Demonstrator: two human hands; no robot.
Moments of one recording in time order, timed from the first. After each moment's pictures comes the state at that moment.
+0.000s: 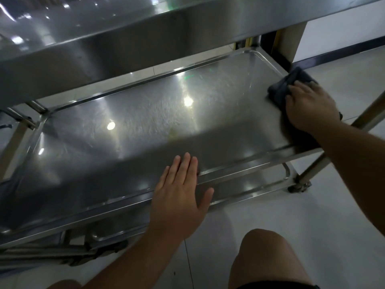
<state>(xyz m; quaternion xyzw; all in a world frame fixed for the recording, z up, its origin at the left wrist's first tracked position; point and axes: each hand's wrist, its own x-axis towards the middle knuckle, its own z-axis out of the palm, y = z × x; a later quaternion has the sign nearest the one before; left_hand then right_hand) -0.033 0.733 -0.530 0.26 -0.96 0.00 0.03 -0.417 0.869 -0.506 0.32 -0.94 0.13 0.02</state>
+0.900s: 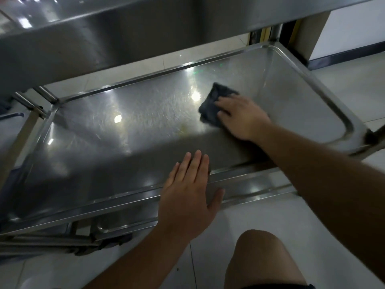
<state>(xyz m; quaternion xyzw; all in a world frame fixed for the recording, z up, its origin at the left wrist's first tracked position) -0.032 0.734 -0.531 0.26 -0.97 0.02 0.02 -0.302 0.744 -0.494 0.52 -0.84 0.17 -0.07</state>
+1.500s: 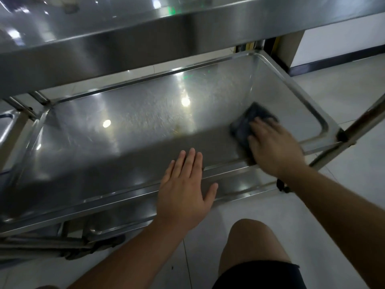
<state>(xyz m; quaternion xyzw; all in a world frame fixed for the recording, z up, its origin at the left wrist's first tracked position) -0.030 0.735 -0.524 0.26 -0.97 0.00 0.00 -0.266 0.862 -0.511 0.40 -0.90 0.15 -0.03</state>
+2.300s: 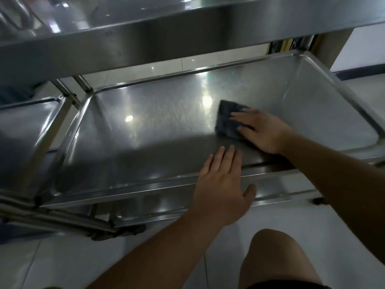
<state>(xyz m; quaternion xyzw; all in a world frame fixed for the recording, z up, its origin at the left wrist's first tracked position) -0.027 0.728 -0.524 0.23 -0.97 -0.08 0.03 -0.257 0.748 -0.501 0.57 -0.79 0.19 -0.09</state>
